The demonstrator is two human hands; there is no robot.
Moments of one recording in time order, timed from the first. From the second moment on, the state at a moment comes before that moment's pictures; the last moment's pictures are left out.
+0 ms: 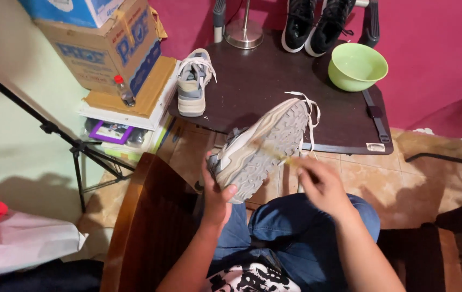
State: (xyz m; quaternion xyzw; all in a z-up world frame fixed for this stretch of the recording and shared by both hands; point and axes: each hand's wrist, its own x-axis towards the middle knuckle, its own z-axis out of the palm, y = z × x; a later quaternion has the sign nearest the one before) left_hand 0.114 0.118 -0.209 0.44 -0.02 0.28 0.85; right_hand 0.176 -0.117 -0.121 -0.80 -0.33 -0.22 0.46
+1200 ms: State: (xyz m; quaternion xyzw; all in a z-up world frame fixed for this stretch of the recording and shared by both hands) left_hand 0.120 0.162 -0.246 0.67 -0.08 0.50 0.54; right_hand 0.159 -0.098 -0.093 -0.84 -0.24 -0.22 0.43
